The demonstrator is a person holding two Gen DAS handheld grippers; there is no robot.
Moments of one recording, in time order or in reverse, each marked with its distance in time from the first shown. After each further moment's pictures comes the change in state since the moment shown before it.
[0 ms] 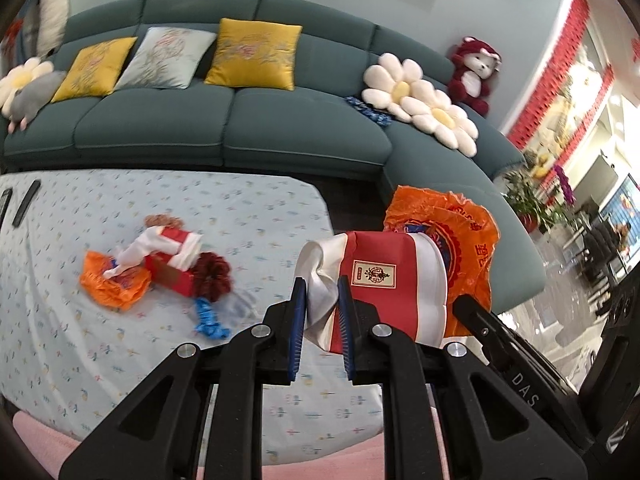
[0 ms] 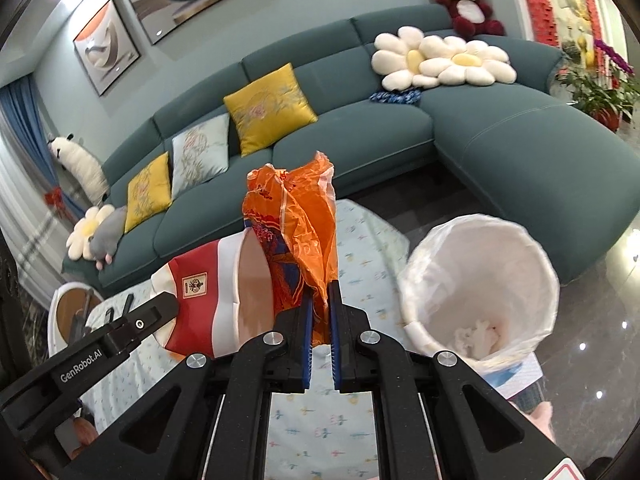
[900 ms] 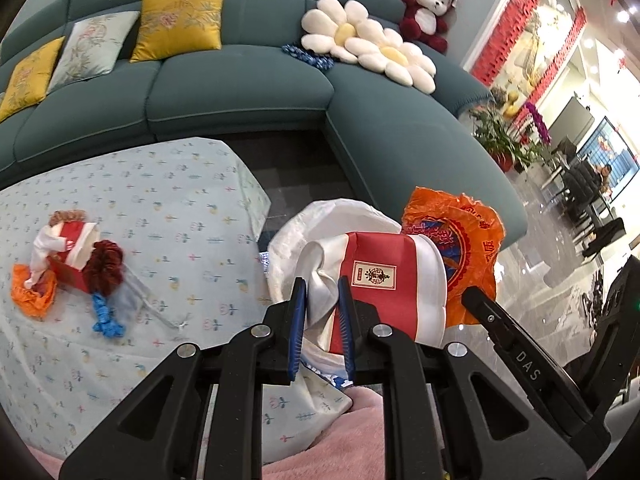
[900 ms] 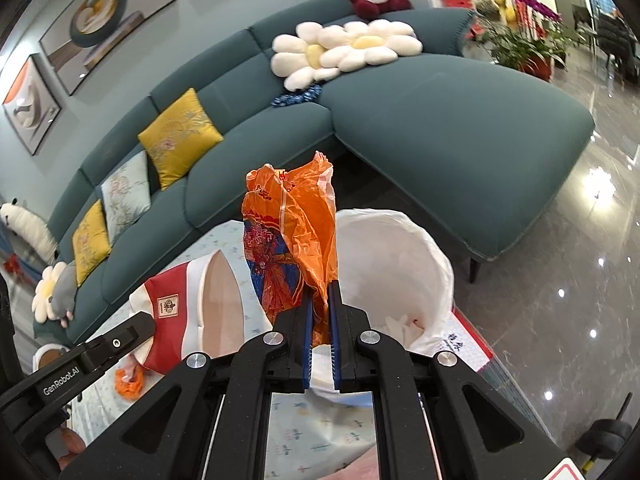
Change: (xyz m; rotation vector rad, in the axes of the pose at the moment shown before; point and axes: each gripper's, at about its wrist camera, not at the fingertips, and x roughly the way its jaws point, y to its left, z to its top) left arm 0.103 -0.114 -0.021 0.133 0.174 -0.092; right arm 0.016 -0.153 0.008 0.213 0.015 -0.169
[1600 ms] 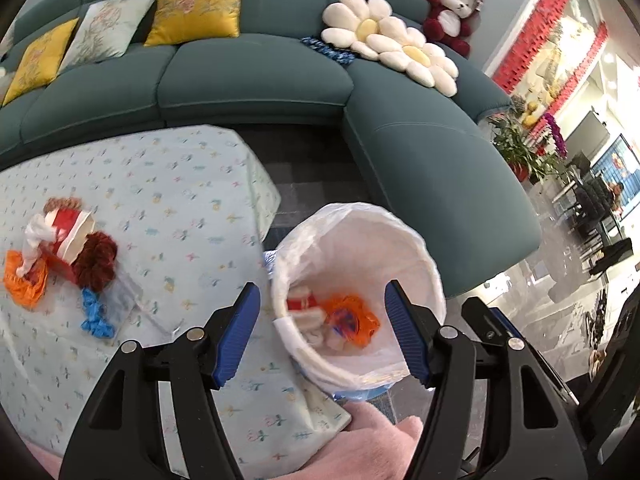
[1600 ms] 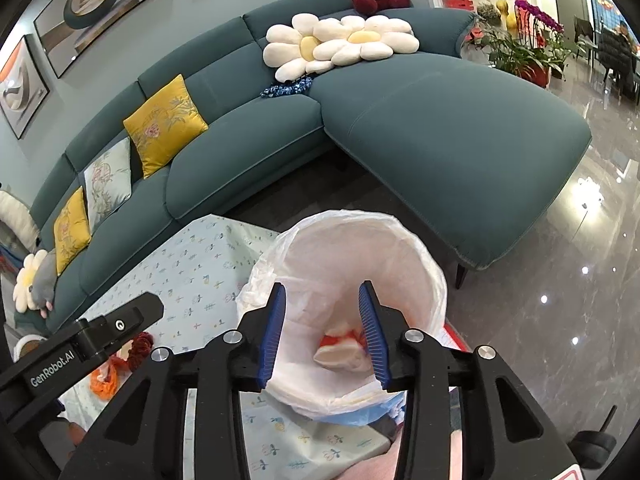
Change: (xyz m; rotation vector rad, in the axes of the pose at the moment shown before) left arm 0.024 0.015 0.008 -0.087 0.012 0.041; right arm 0.024 0.013 0.004 -0.051 0.019 -0.053
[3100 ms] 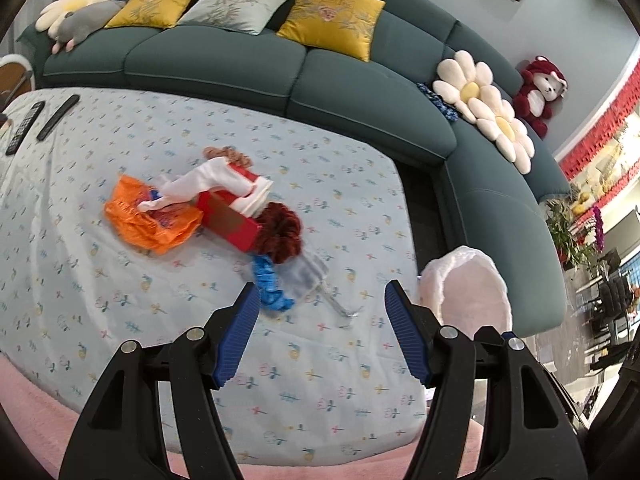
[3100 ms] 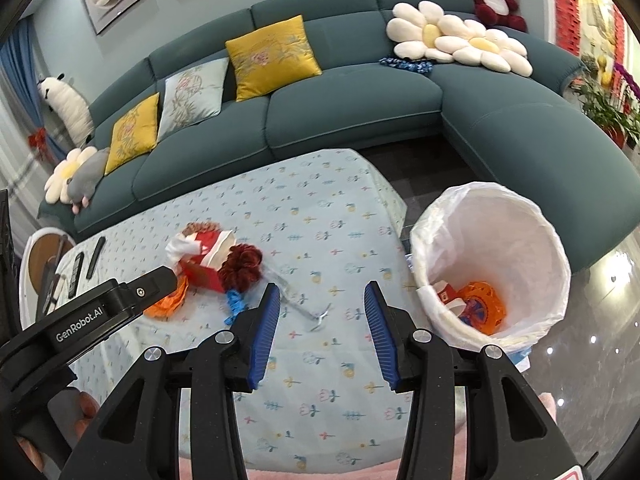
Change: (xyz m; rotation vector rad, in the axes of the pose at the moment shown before) left arm -0.094 0.202 -0.043 -0.305 -0.098 0.130; right arm -0.018 0.188 -0.089 -0.326 0.098 0.131
